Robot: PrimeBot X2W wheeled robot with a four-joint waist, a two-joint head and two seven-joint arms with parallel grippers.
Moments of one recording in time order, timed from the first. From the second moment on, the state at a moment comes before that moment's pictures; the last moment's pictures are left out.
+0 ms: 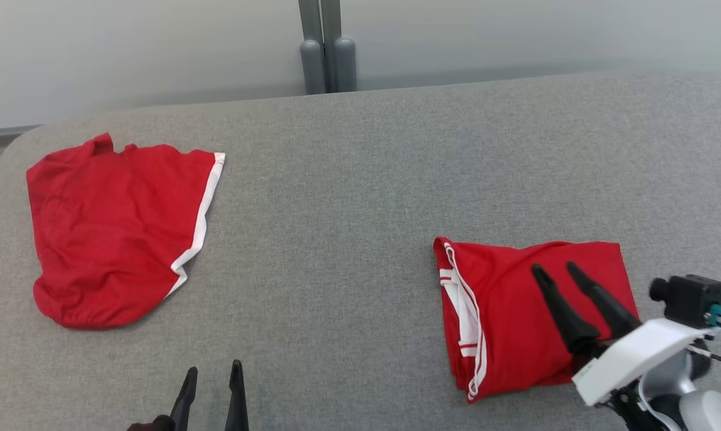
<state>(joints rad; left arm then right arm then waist) 0.18 0.05 -0.17 0.17 -0.37 -0.01 -0.26 0.02 -0.20 0.13 -0.14 0.70 0.13 0.19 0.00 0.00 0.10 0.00</state>
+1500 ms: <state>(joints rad) 0.20 0.05 -0.08 0.03 -0.30 -0.01 -0.26 0.00 -0.29 -0.03 0.29 0.31 0.13 -0.24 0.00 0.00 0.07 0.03</state>
